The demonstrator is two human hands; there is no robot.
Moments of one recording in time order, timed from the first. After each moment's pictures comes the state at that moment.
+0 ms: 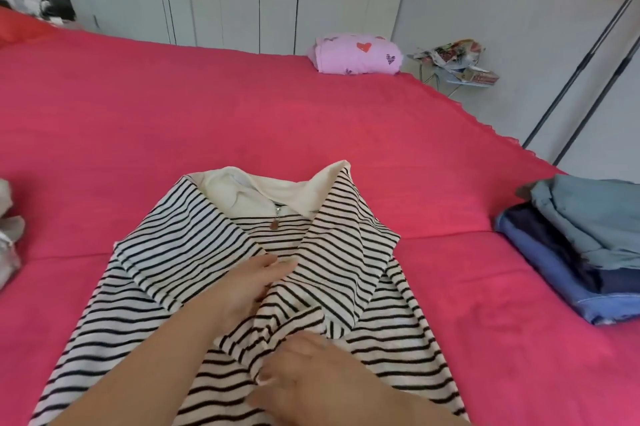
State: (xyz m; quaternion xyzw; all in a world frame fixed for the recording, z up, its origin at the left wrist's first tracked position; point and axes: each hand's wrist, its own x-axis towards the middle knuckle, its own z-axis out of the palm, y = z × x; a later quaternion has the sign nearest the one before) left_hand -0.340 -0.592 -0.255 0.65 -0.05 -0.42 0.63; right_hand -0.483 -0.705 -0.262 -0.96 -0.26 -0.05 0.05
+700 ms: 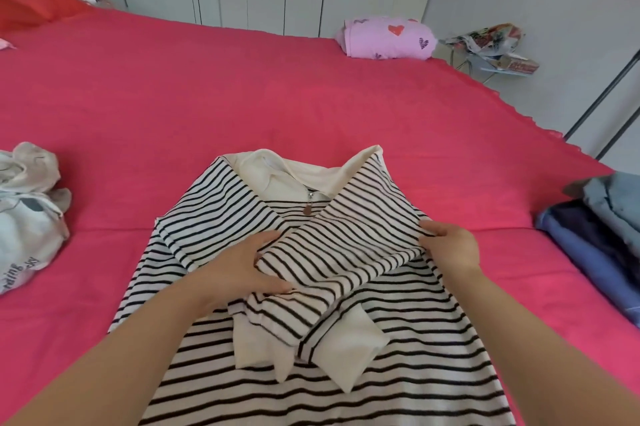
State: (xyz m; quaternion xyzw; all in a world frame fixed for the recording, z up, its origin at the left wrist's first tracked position) left_hand -0.330 -0.535 -0.243 0.81 -0.16 -0.31 0.47; right_hand -0.399 -0.830 -0.245 -0.81 0.39 -0.15 0.42
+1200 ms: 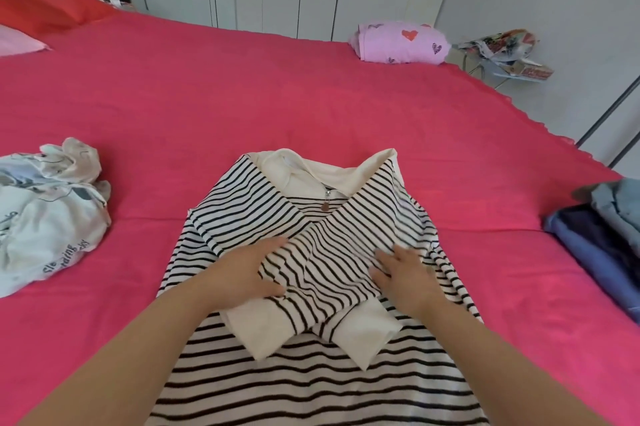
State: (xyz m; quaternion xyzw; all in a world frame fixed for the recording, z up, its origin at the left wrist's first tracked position) left_hand -0.342 -0.499 -0.243 0.89 -0.26 -0.23 0.30; right_hand -0.415 -0.763 -0.274 -0.98 0.16 0.09 0.11
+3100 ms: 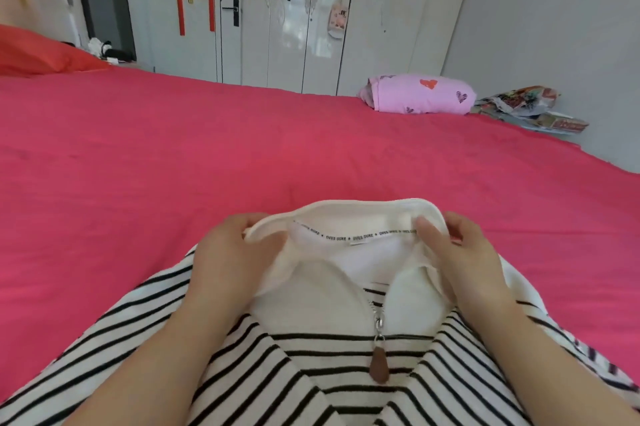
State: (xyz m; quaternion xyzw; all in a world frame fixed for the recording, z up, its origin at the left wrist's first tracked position) left_hand -0.110 -0.598 -0.305 0.83 -0.05 0.09 0.55; right_hand -0.160 -0.831 -0.308 -0.81 0.22 -0.27 0.48
